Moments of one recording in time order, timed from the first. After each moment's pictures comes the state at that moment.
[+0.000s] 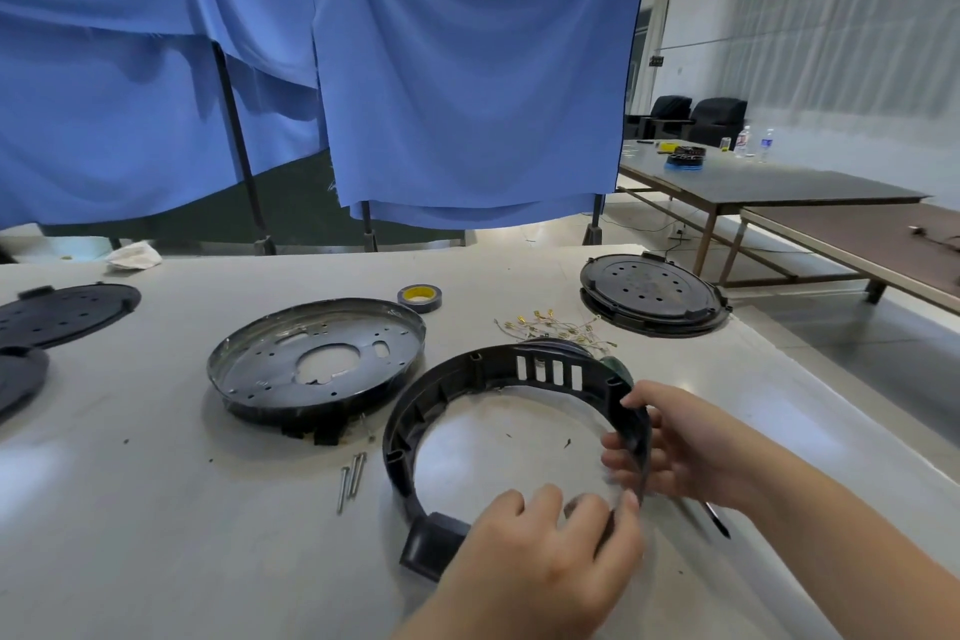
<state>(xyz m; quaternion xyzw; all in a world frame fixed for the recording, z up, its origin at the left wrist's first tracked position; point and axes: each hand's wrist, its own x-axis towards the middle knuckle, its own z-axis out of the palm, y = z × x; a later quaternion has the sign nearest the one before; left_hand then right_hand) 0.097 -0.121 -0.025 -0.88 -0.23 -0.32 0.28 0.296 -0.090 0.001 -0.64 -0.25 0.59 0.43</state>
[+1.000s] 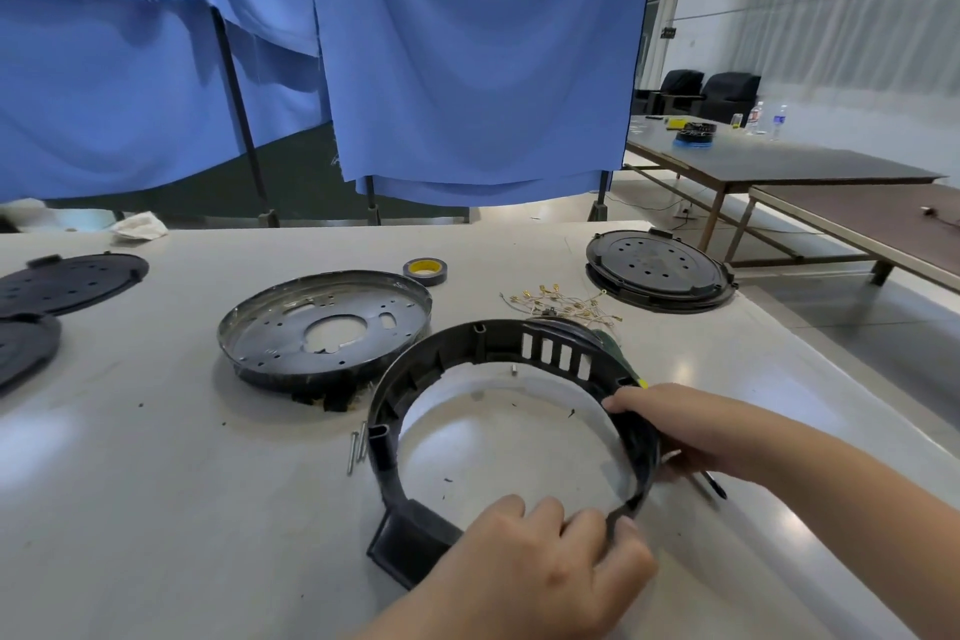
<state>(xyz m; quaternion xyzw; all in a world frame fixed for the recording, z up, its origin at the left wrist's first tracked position) 0.080 -0.139 -0.026 -0.89 -0.20 -0.29 0.27 0.287 -0.093 0.007 -0.74 -0.42 0.48 0.22</state>
